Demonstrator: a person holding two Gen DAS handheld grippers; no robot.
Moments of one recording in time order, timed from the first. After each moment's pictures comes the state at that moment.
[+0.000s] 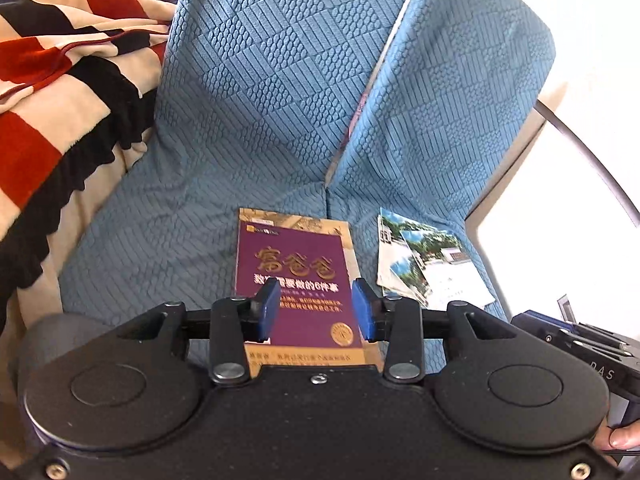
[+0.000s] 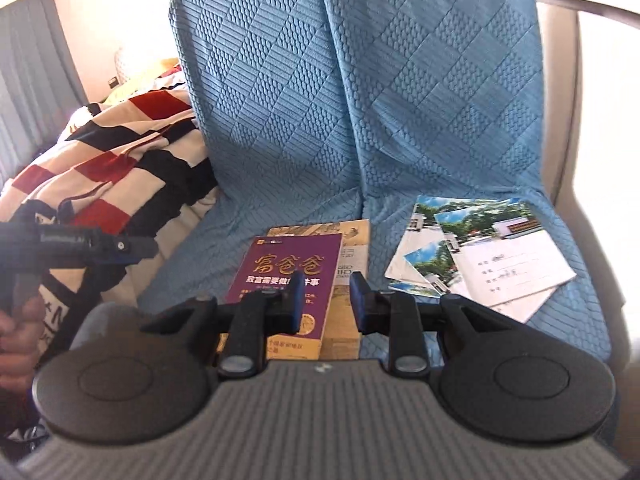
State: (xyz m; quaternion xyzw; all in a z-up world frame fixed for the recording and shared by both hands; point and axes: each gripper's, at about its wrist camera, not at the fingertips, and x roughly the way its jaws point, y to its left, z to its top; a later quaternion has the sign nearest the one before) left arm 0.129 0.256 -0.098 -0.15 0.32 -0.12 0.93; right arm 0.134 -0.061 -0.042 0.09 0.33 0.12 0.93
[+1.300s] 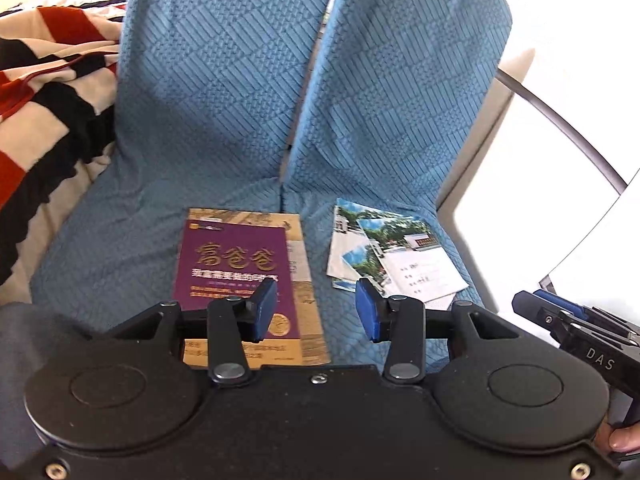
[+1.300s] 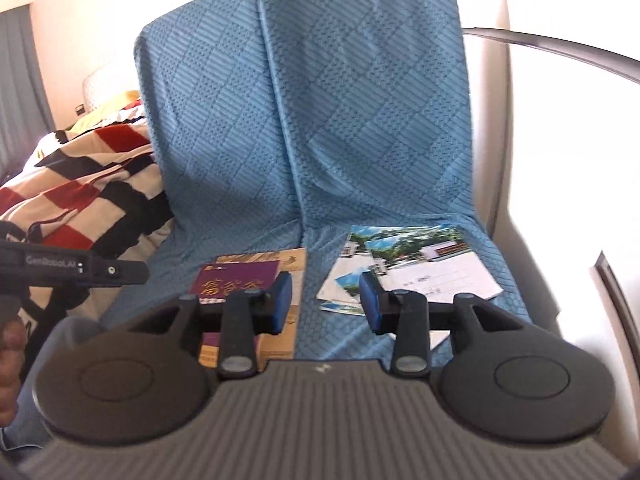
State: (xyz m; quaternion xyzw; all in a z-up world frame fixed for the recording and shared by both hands) left arm 0.115 0.164 -0.081 -0.11 0.32 -0.13 0.93; right arm 0.098 -0.115 -0.034 0.09 0.29 0.05 0.95
